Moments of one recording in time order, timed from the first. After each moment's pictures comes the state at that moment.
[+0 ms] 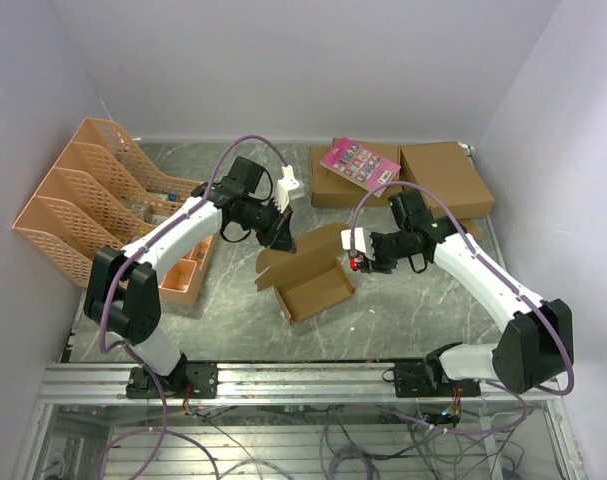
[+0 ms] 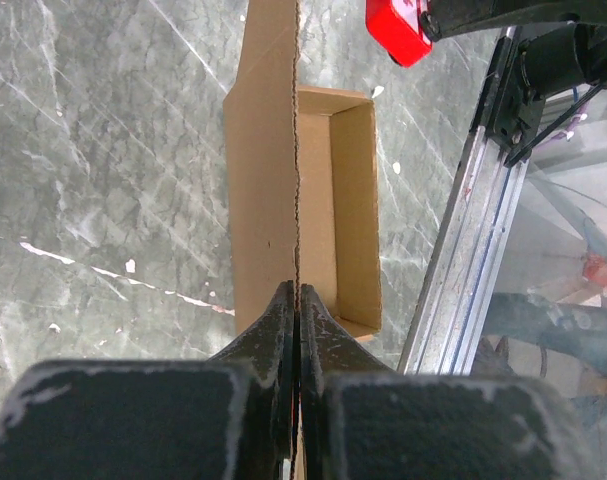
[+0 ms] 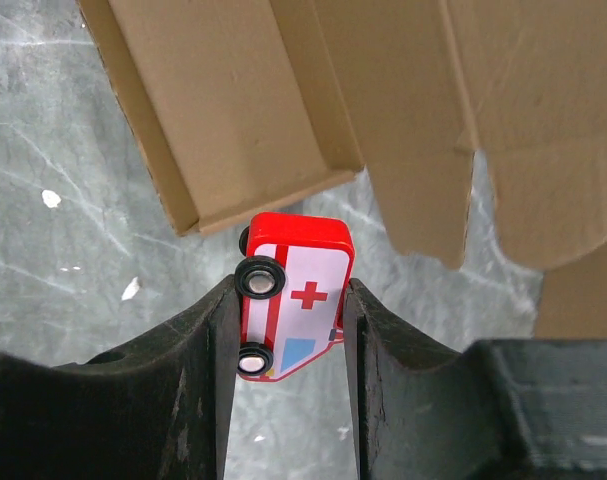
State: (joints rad) left arm -0.49 1.62 1.30 -0.66 0.79 0.25; right arm 0.39 1.30 1.00 -0.80 -0.59 -1.23
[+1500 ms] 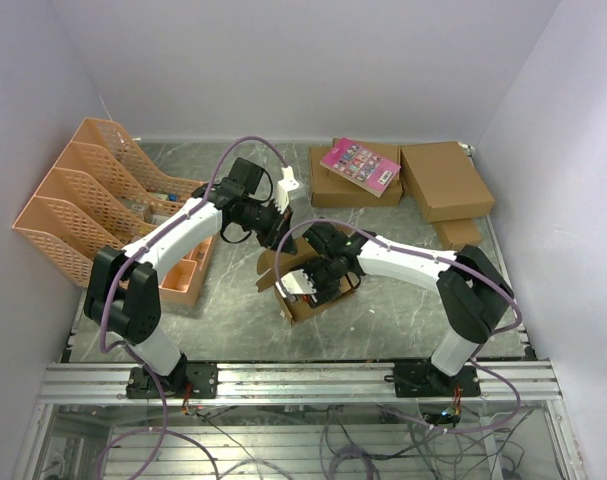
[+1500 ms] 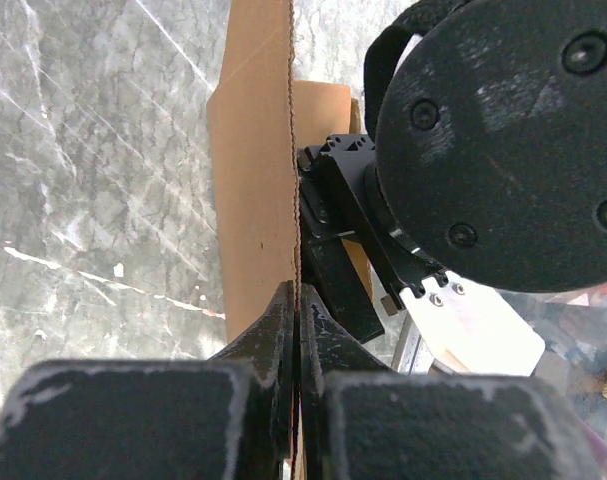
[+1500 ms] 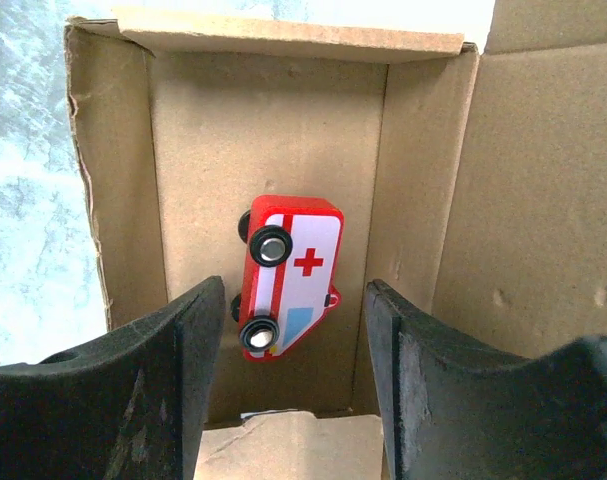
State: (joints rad) left arm -0.49 1.62 1.29 -0.65 0.82 0.24; right arm 0.84 1.71 1.09 -0.59 -0.40 -1.28
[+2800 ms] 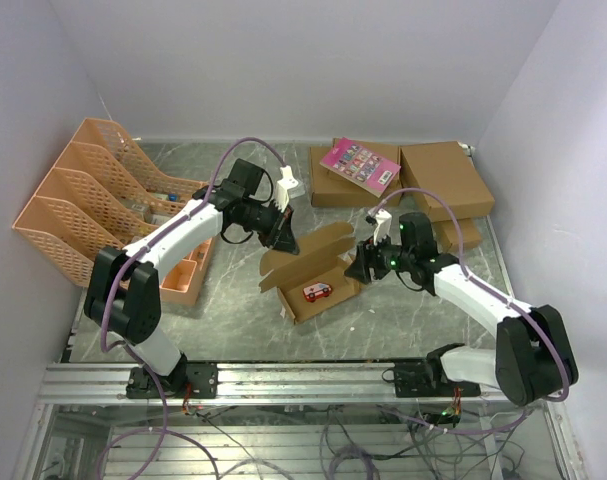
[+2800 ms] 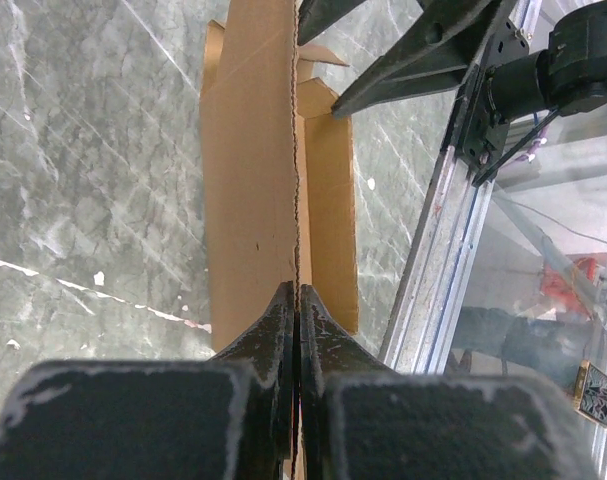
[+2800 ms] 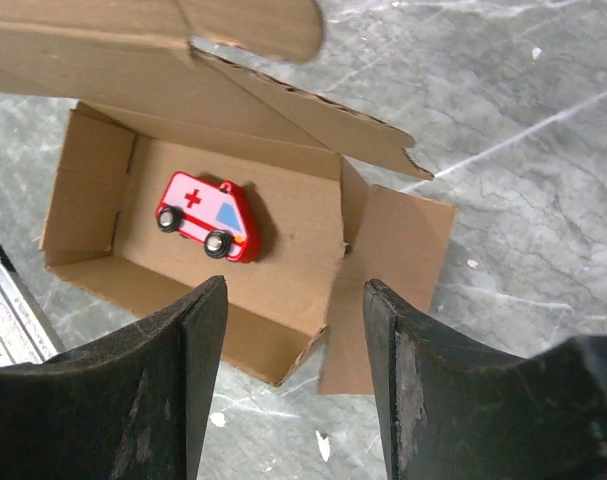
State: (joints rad) left arm -0.49 1.62 1.26 -0.59 0.84 0.14; right arm 0.33 1.24 0.62 -0.09 -0.59 -0.03
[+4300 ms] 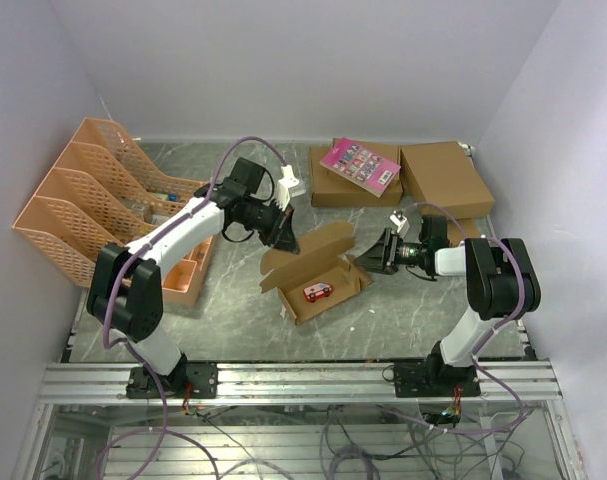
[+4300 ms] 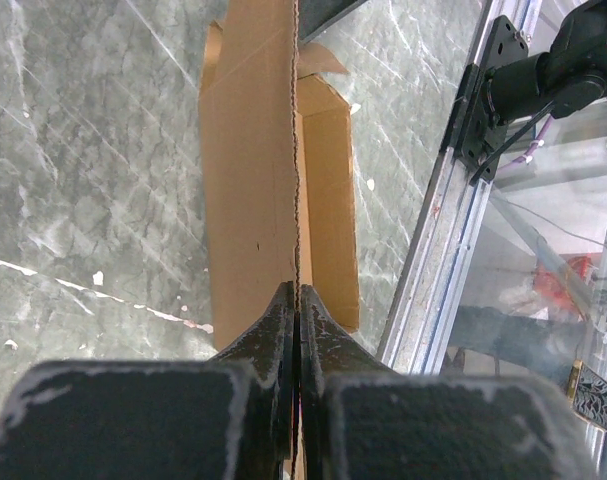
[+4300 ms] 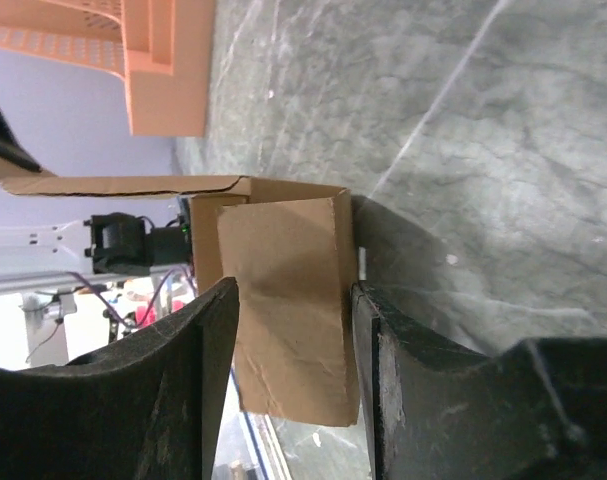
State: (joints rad) left arm -0.49 1.63 1.28 -0.61 0.84 0.14; right arm 0.01 1.74 0.61 0.29 -1.09 0.47
